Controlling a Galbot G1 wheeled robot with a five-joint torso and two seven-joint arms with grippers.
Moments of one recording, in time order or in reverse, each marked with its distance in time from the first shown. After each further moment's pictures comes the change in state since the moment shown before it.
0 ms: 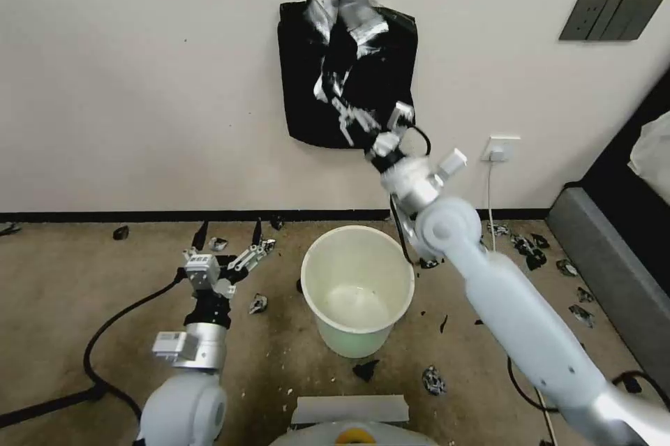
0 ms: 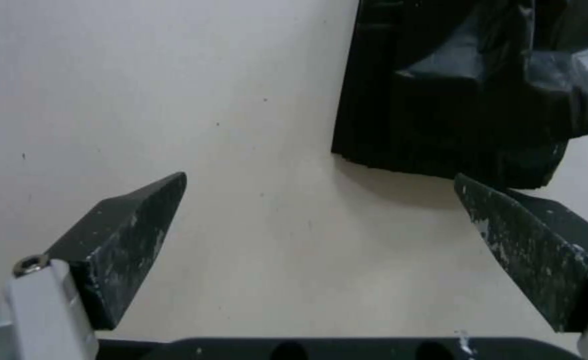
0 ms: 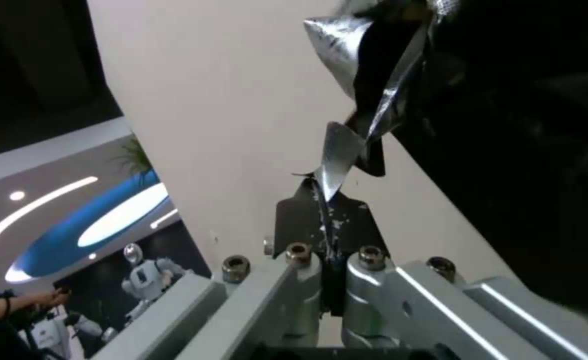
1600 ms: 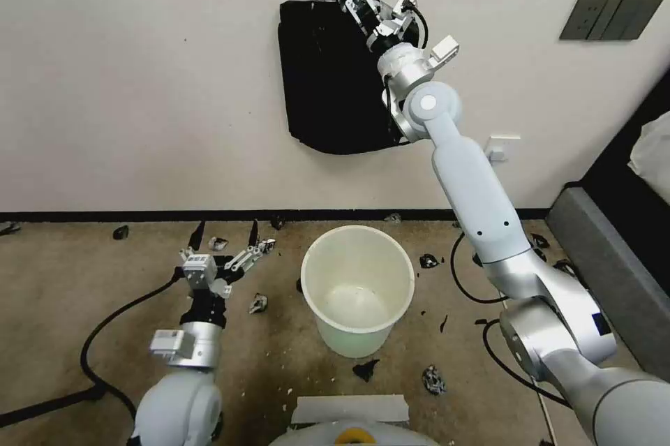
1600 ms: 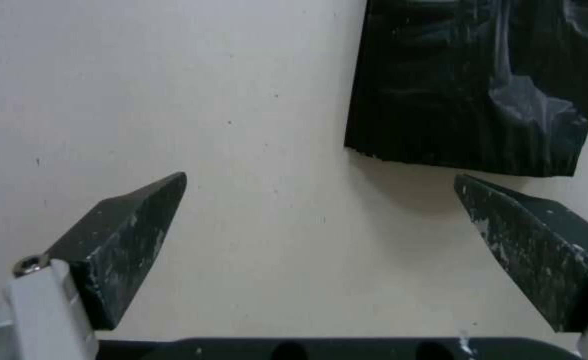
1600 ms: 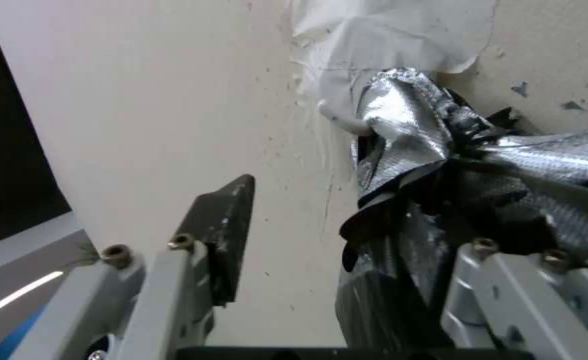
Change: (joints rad) left arm -0.011 0.030 -0.025 0.015 -0.001 0.006 0.000; right arm 0.535 0.276 0.131 -0.542 0.120 -0.119 0.066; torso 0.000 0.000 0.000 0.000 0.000
